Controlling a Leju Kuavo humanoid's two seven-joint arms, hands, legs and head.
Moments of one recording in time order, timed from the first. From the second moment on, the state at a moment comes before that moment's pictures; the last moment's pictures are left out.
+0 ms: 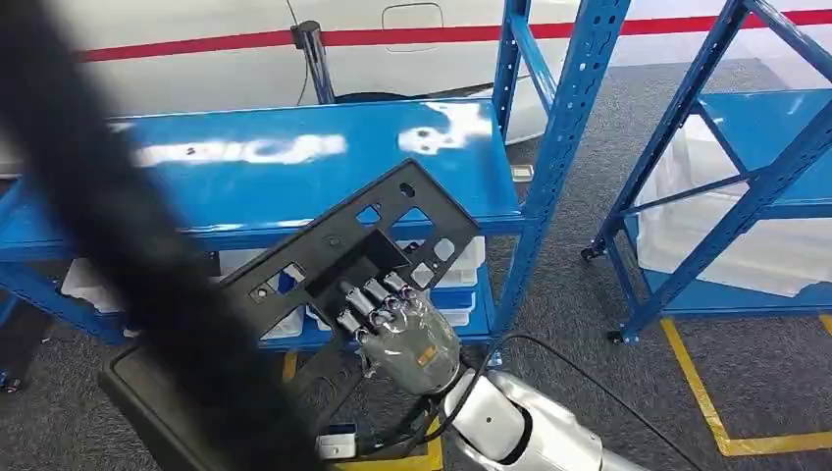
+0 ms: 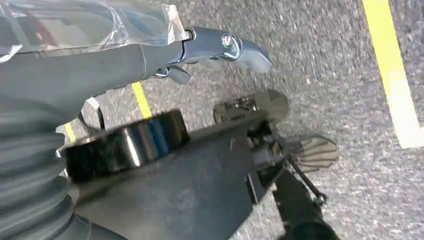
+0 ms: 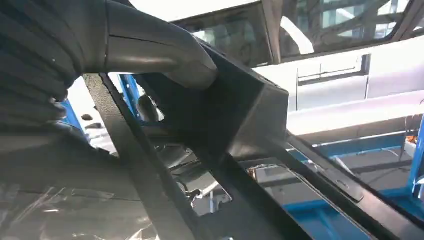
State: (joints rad) left arm -0.15 -0.04 -1.16 -0.23 0.87 0.33 -0.05; right arm -0.83 0.04 1.23 -1.58 1.51 -0.43 0.23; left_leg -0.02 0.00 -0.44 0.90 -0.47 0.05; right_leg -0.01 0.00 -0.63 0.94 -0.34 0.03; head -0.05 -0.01
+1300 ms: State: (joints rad) left arm -0.16 -0.04 -1.16 -0.23 0.85 0.32 -0.04; right arm -0.79 0.04 1.20 -1.58 1.50 -0.49 0.24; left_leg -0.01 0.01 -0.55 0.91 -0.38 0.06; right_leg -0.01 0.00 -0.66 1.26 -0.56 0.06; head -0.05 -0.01
